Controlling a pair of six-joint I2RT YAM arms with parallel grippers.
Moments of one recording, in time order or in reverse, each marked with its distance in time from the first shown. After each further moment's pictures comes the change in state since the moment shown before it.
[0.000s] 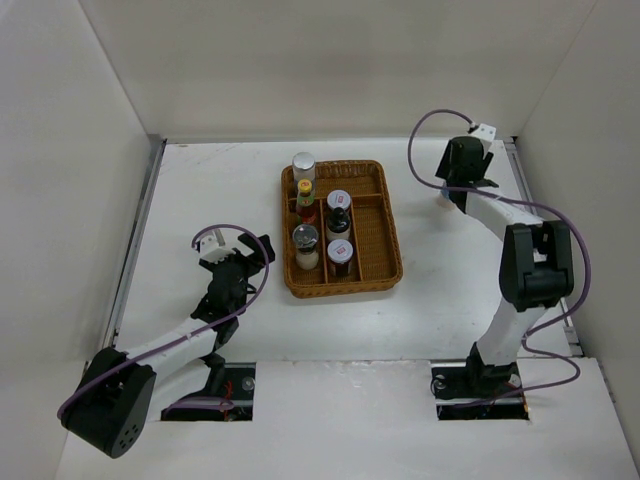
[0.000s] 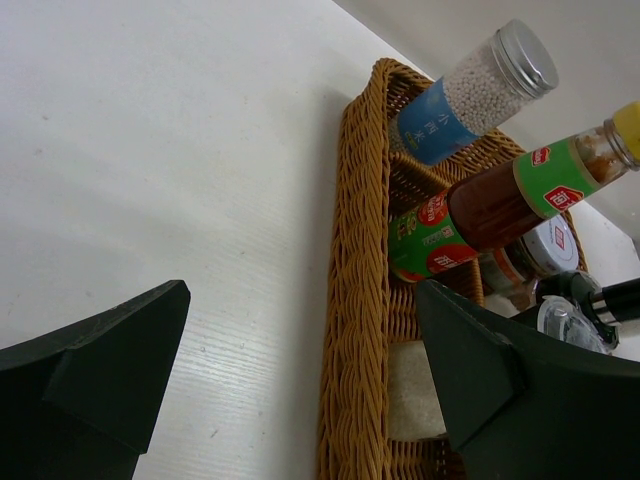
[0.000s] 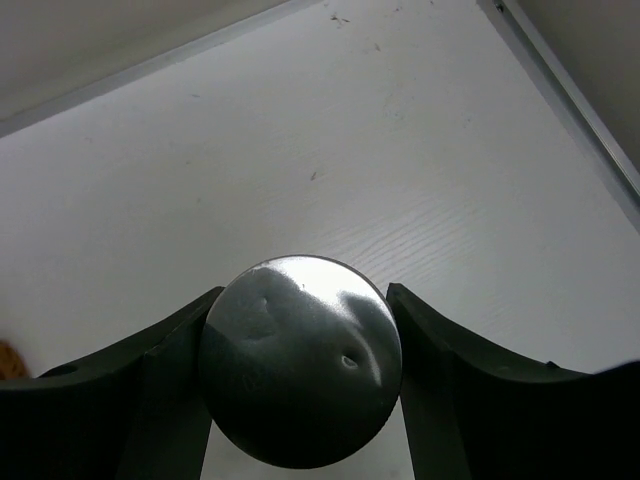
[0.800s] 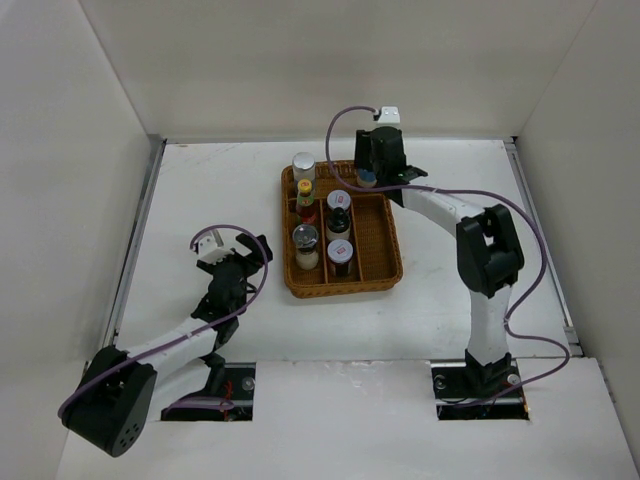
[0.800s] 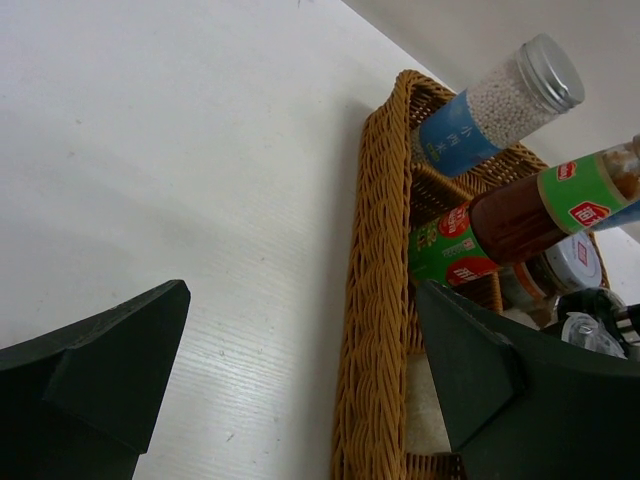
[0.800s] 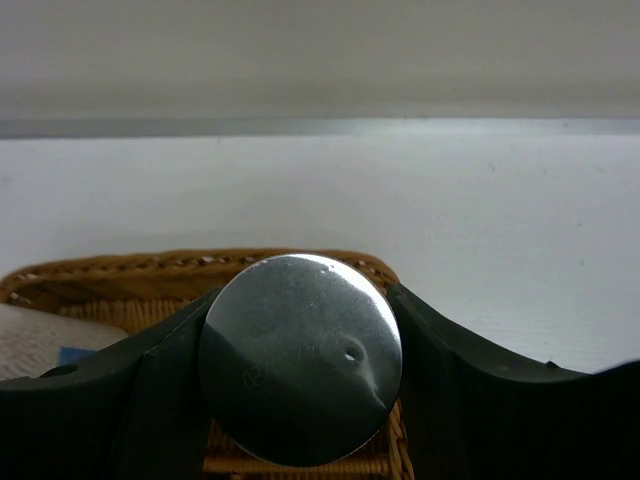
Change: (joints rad) left arm 0.002 0.000 0.000 -0.008 -0.047 0.000; right arm 0.378 0.185 0.323 0.049 -0.089 -0.081
